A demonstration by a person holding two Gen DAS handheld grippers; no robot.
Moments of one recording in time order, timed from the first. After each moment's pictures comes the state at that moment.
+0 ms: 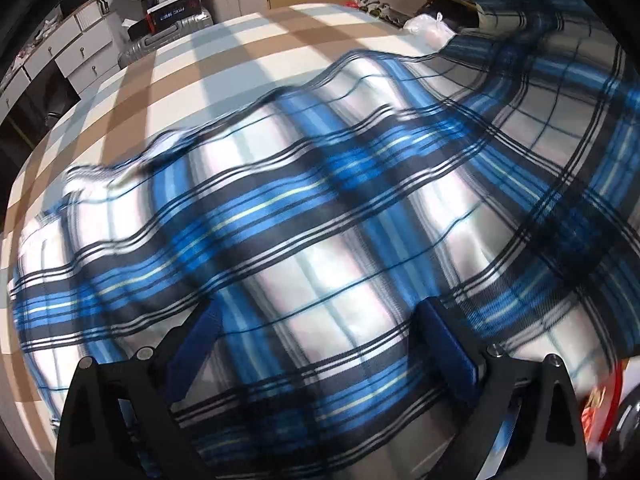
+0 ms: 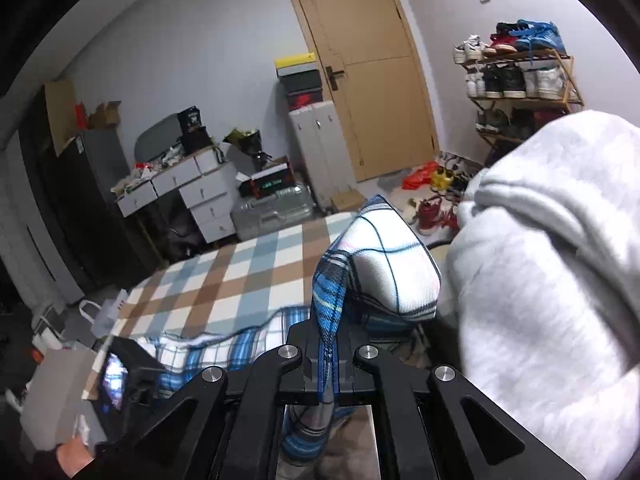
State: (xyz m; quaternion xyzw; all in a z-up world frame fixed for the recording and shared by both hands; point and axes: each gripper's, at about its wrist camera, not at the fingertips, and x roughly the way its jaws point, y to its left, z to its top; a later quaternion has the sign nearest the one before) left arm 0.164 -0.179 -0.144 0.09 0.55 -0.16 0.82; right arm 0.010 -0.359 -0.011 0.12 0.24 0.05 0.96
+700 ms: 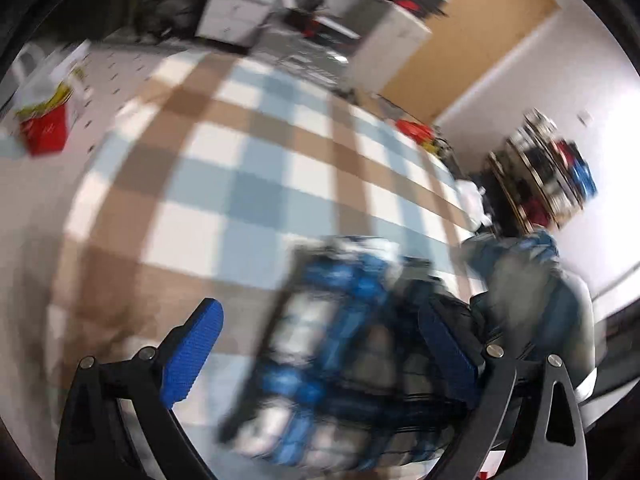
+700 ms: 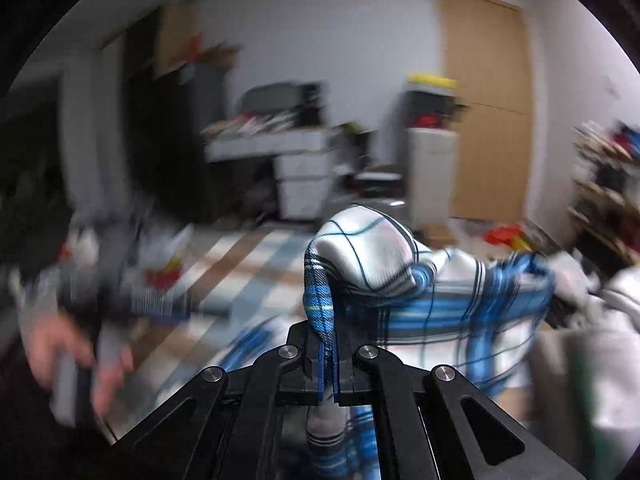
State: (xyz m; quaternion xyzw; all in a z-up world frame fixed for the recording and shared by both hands) left arm 0.142 0.142 -0.065 -0.26 0.49 -0.09 0.83; right arm -0.034 -0.113 -0.016 -0.07 0.21 0.21 0.95
